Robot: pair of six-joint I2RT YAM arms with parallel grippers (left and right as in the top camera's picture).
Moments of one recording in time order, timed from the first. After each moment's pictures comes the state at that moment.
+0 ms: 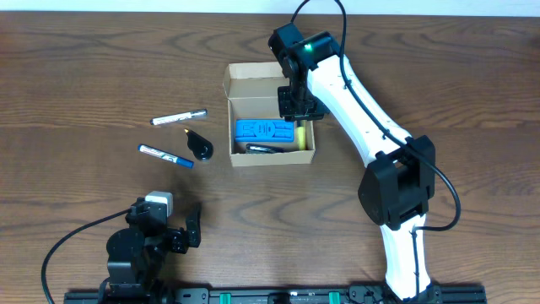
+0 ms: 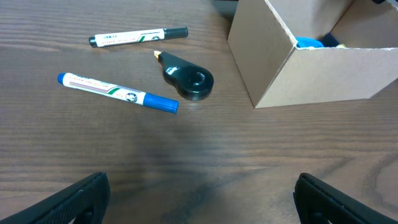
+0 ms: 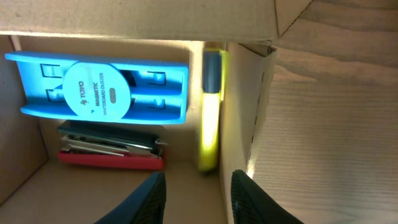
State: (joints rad) left arm -0.05 0.01 0.16 -0.67 0.21 -0.07; right arm 0.50 2.22 2.09 -1.39 0.04 0.44
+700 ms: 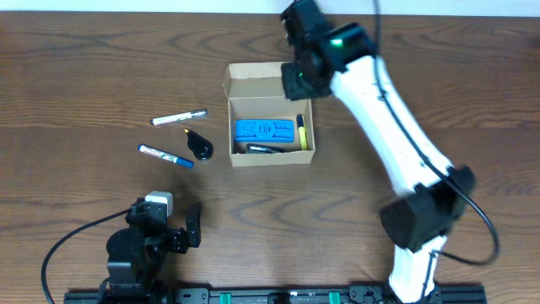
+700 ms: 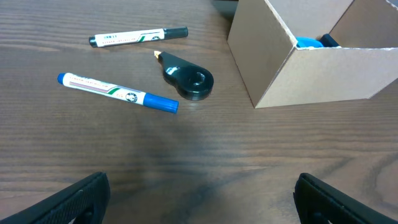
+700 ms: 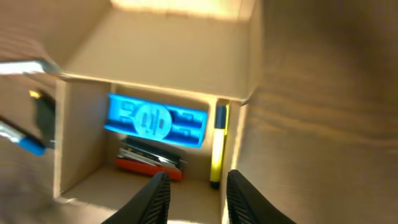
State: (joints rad) left arm -0.05 0.01 0.16 -0.67 0.21 -0.07; right arm 0.48 2.01 2.12 -1.29 0.04 0.32
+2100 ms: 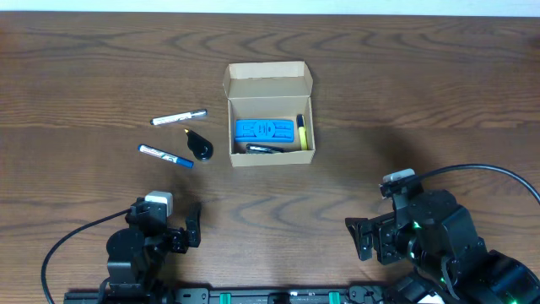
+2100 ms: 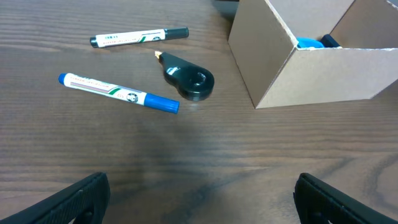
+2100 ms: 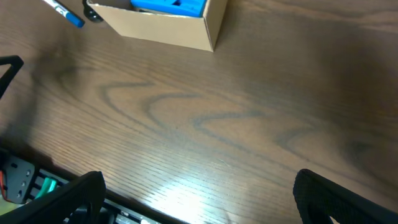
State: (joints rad) left arm -0.05 0.01 0.16 -0.67 0.20 -0.07; right arm 0.58 0.69 1.03 -1.25 0.01 0.33
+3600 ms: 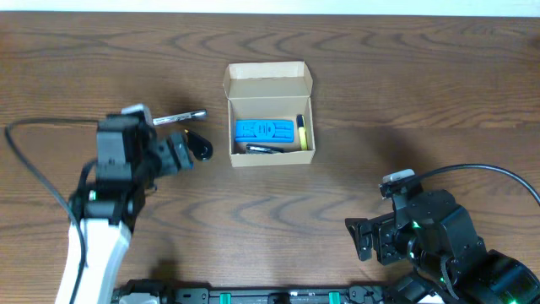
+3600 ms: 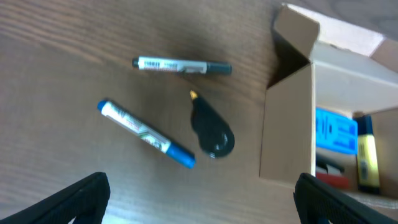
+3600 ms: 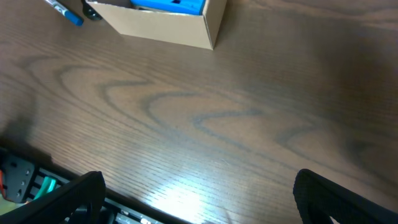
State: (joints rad) left arm -0.05 1.10 0.89 -0.66 0.06 -0.32; right arm 0.58 0.69 1.03 -1.25 0.01 0.33
